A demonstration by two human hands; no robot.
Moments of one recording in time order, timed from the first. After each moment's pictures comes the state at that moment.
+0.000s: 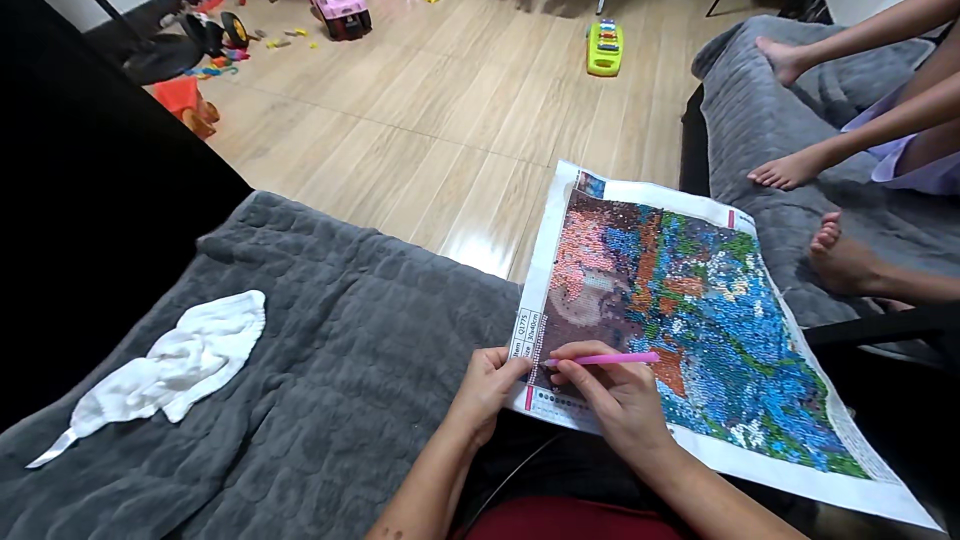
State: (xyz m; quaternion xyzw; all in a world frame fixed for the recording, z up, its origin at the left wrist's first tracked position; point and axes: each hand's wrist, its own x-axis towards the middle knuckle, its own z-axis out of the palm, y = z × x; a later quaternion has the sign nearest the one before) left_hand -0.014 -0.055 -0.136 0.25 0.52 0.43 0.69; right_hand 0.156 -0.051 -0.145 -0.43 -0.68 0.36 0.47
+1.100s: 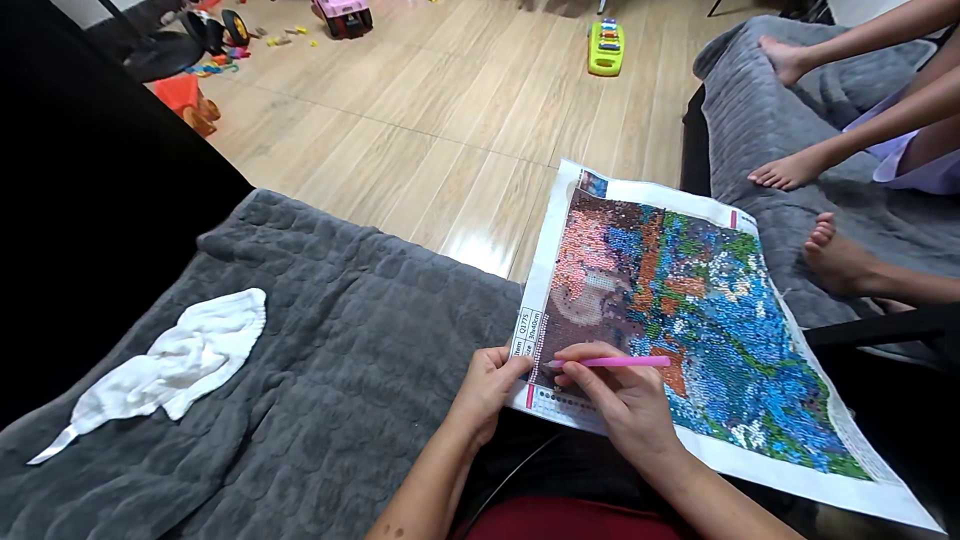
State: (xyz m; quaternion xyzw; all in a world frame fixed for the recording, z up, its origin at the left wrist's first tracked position) left_hand -0.013 -0.055 -0.136 0.24 0.53 0.42 0.69; right_hand 0.159 -0.053 -0.141 -0.42 -0.68 0.37 0.47
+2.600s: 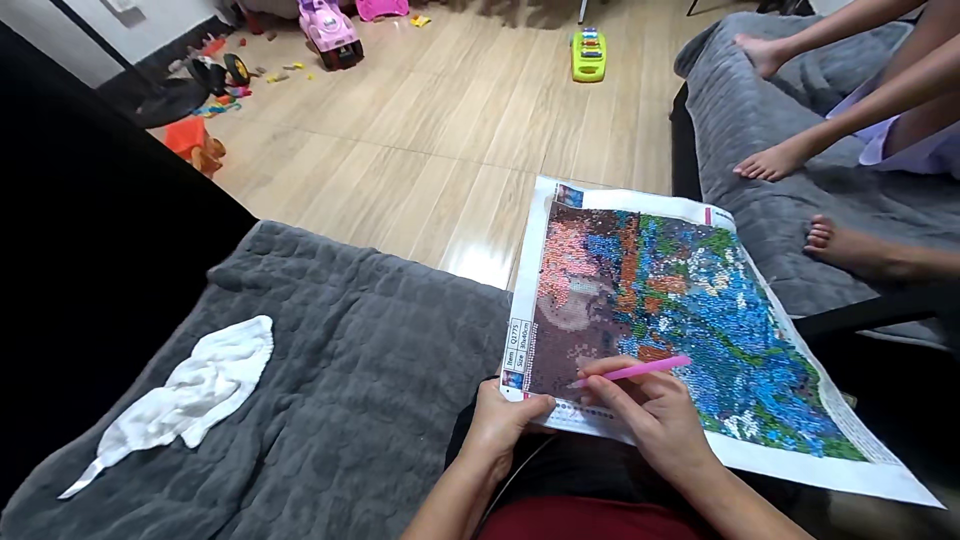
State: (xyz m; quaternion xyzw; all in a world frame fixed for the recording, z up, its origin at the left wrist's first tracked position) left_hand 0.010 -0.070 -0.124 0.17 0.57 0.40 0.69; right_hand 0.187 -0.064 -0.132 -0.46 -0.64 0.39 0.47
